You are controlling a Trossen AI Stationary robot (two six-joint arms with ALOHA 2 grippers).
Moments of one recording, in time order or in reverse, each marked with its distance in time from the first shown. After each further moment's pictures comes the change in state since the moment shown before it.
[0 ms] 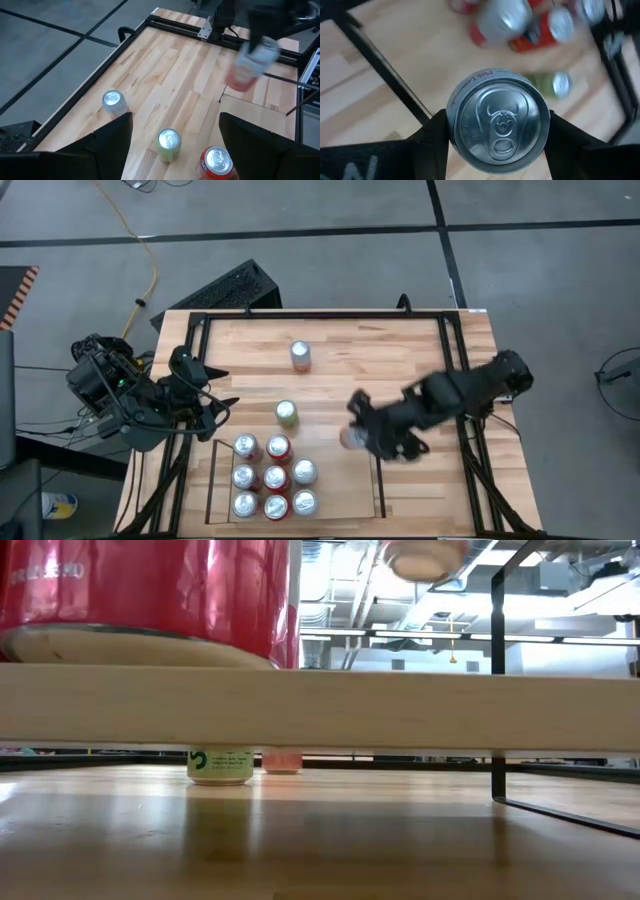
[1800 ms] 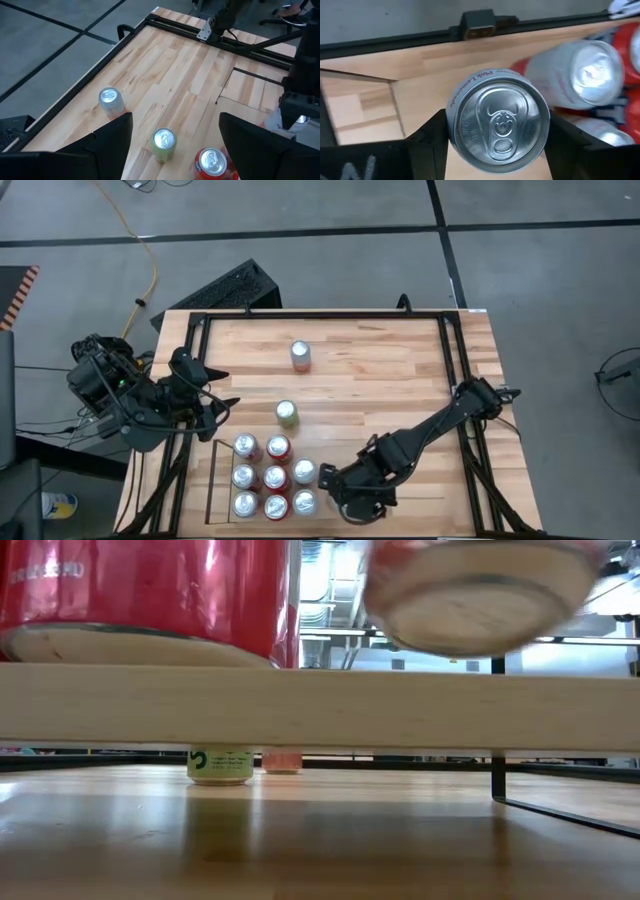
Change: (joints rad) left arm 0.000 0.002 0.000 0.005 0.003 -0.043; right arm 0.115 0.302 -0.001 0.267 -0.243 -0.215
